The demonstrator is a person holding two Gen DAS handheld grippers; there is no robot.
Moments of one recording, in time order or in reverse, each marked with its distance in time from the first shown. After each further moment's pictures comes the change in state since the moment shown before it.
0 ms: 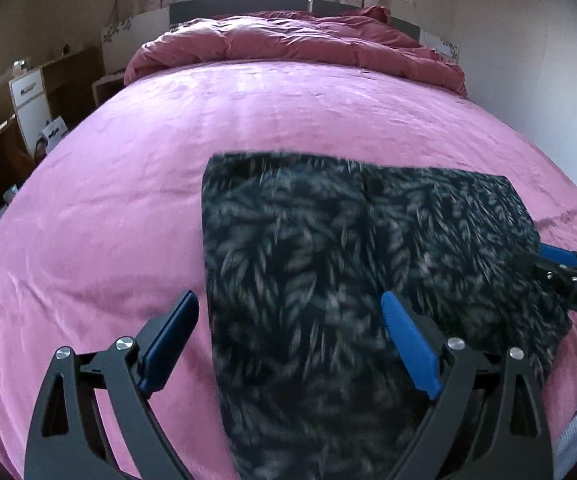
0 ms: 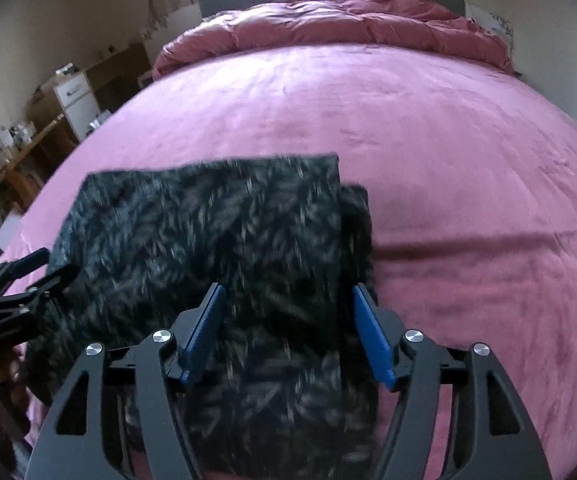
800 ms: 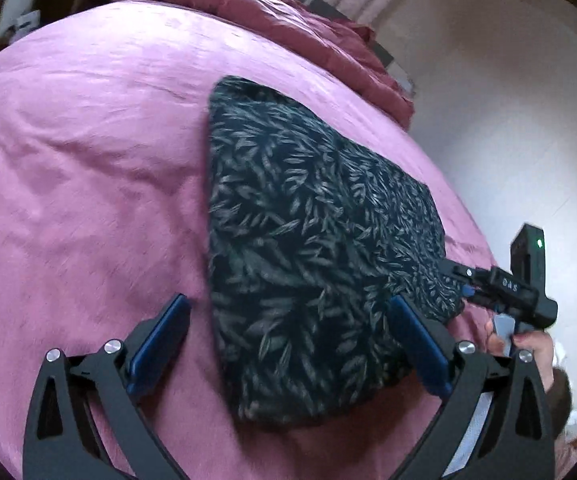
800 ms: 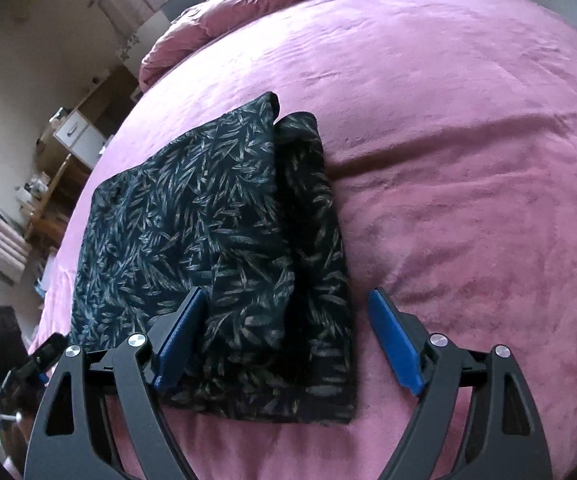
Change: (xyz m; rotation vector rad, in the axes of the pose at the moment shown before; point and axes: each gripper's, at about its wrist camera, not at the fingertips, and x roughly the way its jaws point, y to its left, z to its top) left arm -0.013 0.053 -0.055 -0.247 0.068 -0.424; right arm -0.002 -0.053 -0.027 0.259 0.126 0.186
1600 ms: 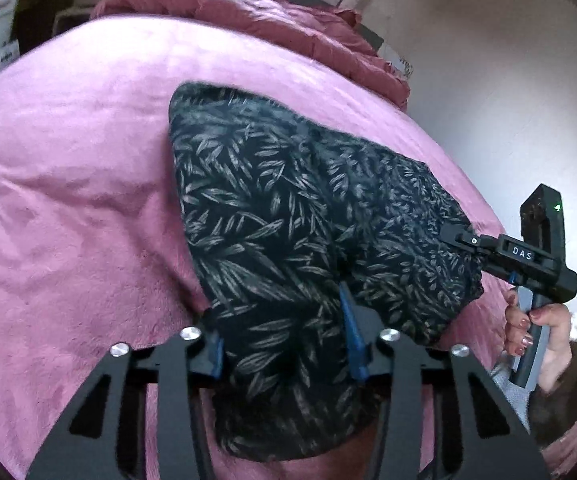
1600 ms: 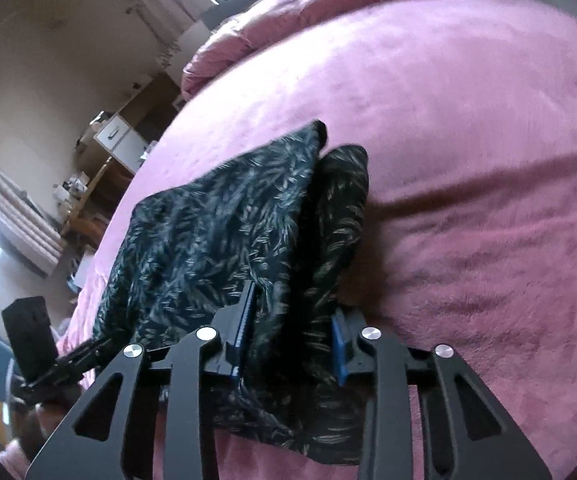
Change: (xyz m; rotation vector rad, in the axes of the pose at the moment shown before) left arm 0.014 -0.036 0.001 0.105 -0.004 0.063; right arm -0.006 0.011 0.016 -0.075 -0.064 0.149
